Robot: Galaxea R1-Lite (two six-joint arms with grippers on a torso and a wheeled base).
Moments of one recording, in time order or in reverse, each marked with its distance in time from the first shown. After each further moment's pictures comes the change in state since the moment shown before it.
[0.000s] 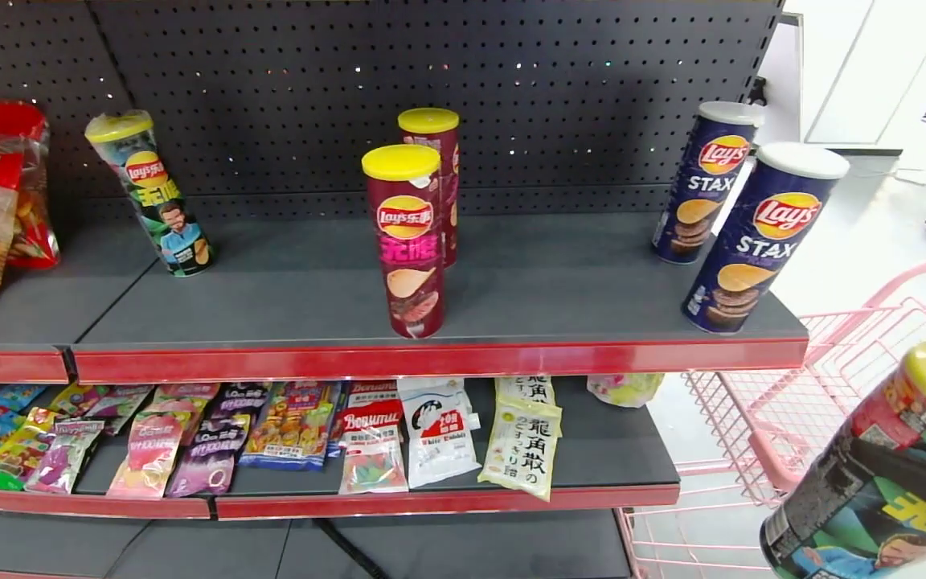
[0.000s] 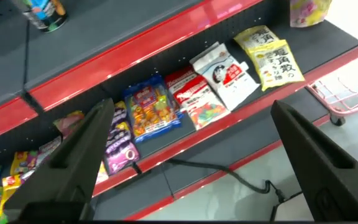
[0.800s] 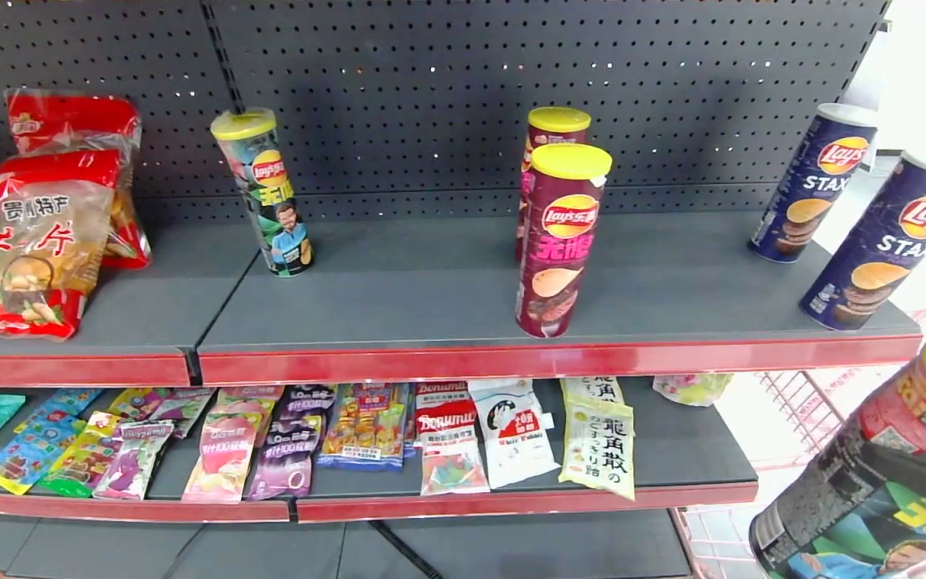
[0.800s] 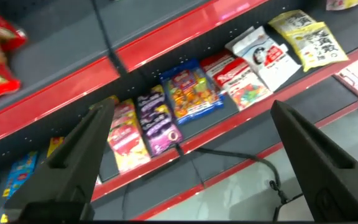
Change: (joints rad) left arm 0.000 -0.011 0.002 0.000 0.001 0.010; right arm 0.002 -0.011 -0.029 0.002 0.108 -0.005
